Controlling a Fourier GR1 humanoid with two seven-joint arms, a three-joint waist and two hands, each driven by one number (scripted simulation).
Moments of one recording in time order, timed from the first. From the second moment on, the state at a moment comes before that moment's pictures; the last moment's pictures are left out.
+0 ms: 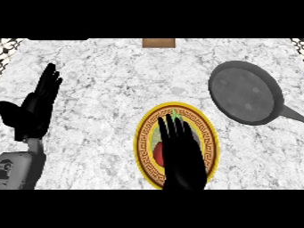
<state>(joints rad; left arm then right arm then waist) -0.23 0.23 0.03 -1.48 0.06 0.13 0.09 -0.21 0.00 0.72 -1.73 1.03 0.30 0.92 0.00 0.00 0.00</state>
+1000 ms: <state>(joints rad) -0.25 0.21 0.08 -1.45 0.03 0.08 0.08 -0.28 0.00 0.70 -1.45 0.99 0.22 0.88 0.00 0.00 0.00</state>
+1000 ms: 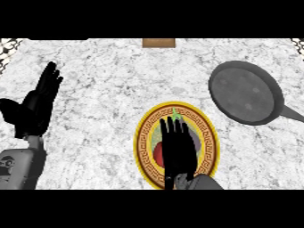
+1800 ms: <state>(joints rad) -0.25 0.20 0.10 -1.46 0.02 0.06 0.09 -0.37 0.00 0.73 -1.32 0.94 0.17 0.76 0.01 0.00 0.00</state>
